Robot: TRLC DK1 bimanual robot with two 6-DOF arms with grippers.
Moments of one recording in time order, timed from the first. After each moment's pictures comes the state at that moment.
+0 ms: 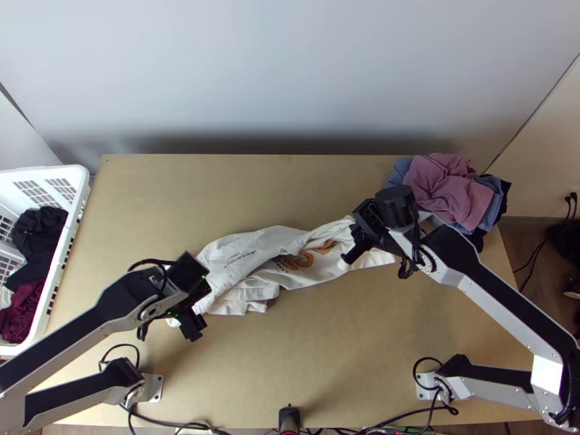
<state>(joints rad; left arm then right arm) -0.70 1.13 0.90 -1.08 -0.19 0.26 0.61 1.33 1.17 -0.59 0.03 -0.21</state>
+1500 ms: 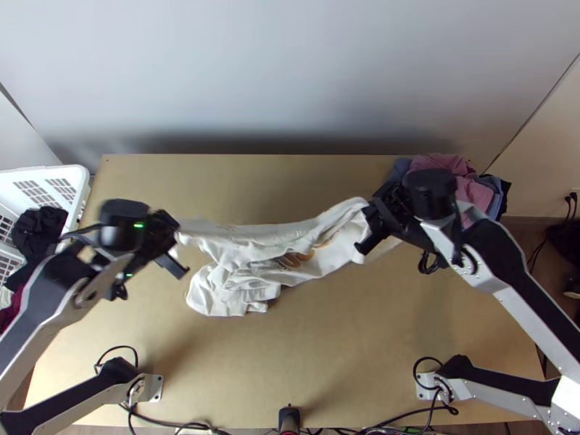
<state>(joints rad) -0.49 1.04 1.23 -0.86 -0.29 0.42 0.62 1.25 1.39 -0.74 0.04 -0.24</state>
